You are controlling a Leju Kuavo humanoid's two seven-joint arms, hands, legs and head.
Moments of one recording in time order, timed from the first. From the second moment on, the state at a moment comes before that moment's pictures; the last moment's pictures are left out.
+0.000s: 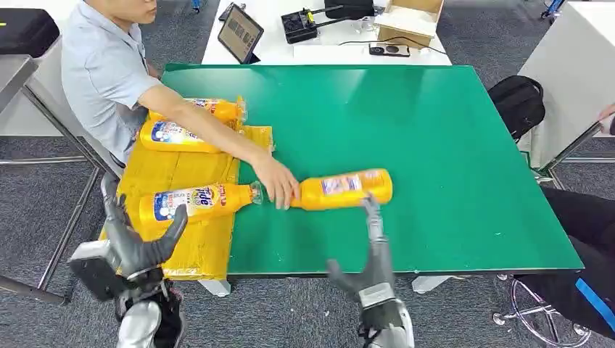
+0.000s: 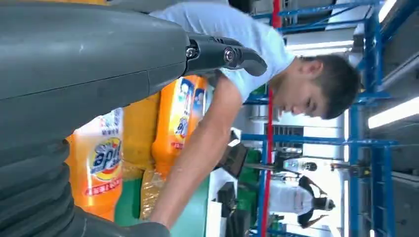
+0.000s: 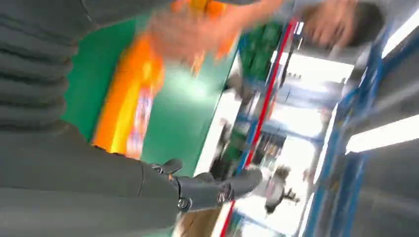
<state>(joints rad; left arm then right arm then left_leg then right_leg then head) 0.05 -0.21 -0.18 -1.65 -0.08 0.49 -0.61 0.09 0.17 0.23 -1.45 0.16 -0.34 -0.66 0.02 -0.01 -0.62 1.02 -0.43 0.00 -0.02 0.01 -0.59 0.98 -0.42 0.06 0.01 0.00</state>
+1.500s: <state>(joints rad) 0.12 -0.23 -0.29 -1.69 -0.09 0.29 -0.46 -0.16 -0.05 0.01 -1.06 0.81 -0.35 -0.33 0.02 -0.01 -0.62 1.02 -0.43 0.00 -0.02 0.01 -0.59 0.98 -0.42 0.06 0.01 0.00</state>
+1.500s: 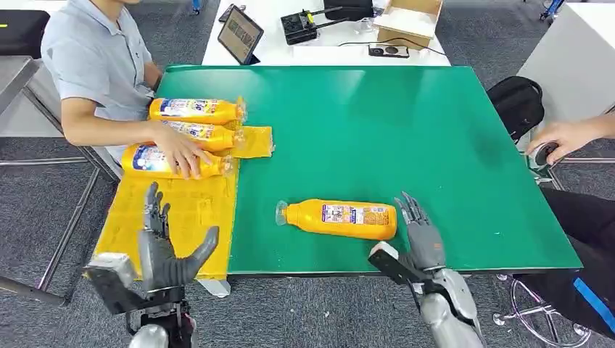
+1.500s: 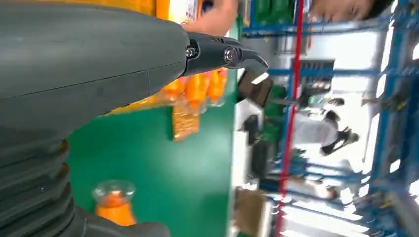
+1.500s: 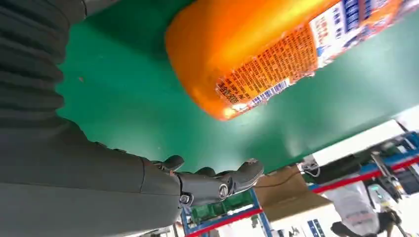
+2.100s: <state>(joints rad) 0.03 -0.23 -0.33 -1.54 0.01 0.15 -0.33 -0.54 0.02 0.19 -0.60 0.92 -0.33 -0.28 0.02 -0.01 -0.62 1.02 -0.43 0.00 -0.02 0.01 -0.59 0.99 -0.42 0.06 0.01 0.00</state>
